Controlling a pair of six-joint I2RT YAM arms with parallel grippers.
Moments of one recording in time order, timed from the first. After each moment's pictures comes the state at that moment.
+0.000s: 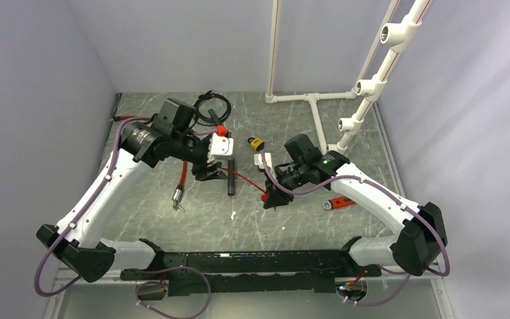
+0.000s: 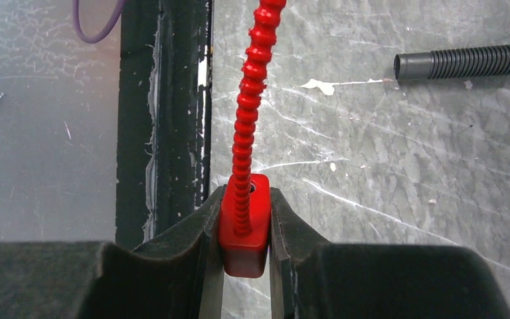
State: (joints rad) left arm -0.53 1.28 1.54 -1.13 0.75 0.87; right arm 0.68 1.29 1.03 -0.71 -0.82 -0.51
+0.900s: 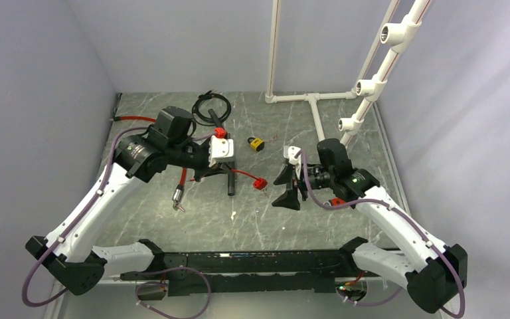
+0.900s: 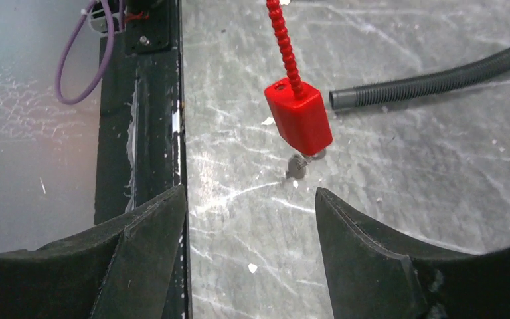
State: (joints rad) left arm -0.63 1.19 1.44 -0.97 0.66 0.67; right arm 0.53 1.01 0.83 -0.48 -0.90 -0.38
